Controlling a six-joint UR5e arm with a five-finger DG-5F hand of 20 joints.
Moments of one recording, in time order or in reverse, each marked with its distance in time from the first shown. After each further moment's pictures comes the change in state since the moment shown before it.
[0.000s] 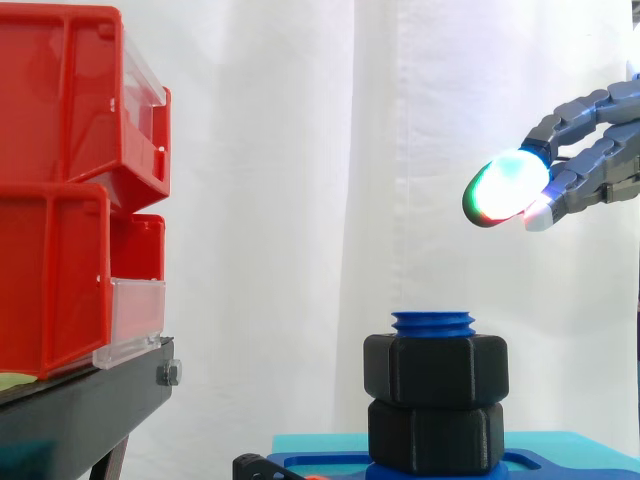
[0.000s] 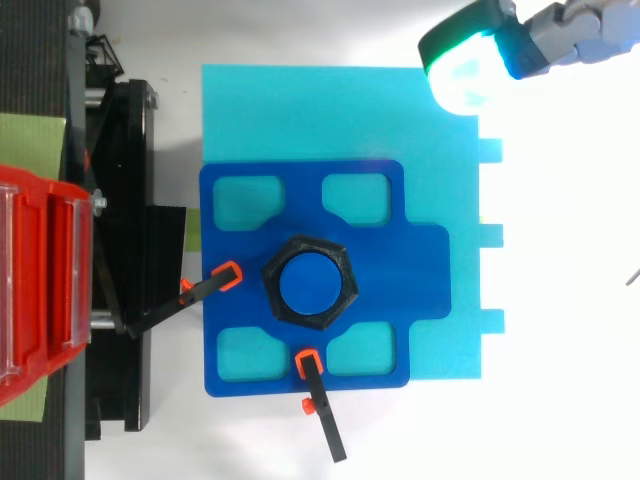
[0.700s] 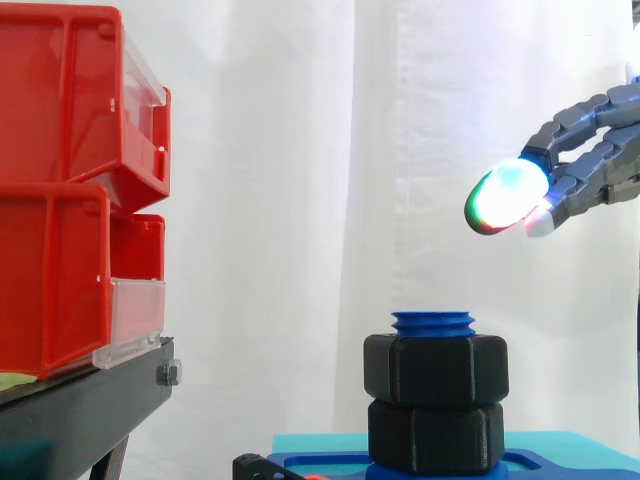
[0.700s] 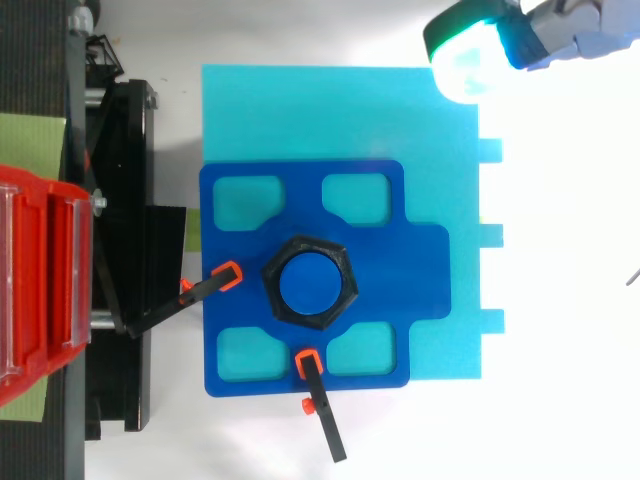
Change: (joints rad) arm 0.000 0.000 0.000 0.000 0.000 0.000
